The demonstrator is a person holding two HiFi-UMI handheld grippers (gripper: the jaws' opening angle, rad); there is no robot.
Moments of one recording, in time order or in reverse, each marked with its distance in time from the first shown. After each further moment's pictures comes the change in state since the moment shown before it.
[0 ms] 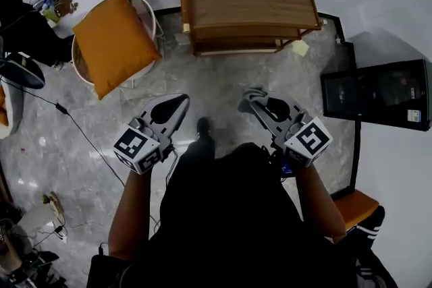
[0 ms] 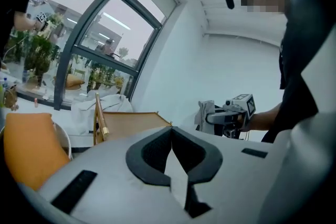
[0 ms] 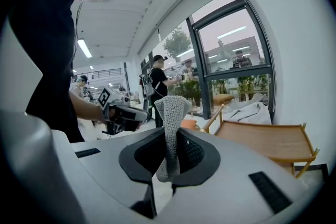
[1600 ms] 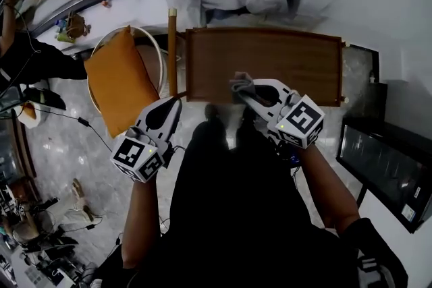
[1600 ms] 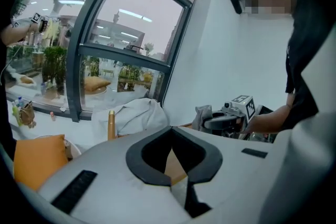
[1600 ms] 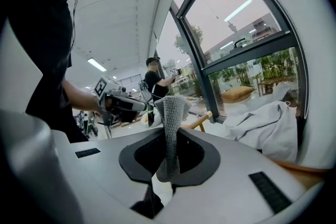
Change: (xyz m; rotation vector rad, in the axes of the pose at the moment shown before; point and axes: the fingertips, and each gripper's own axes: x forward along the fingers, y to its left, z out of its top) left arm 0.231 0.203 0.138 -0.055 0.102 0.351; right arm 0.175 -0.326 0.067 0.026 0.039 0.329
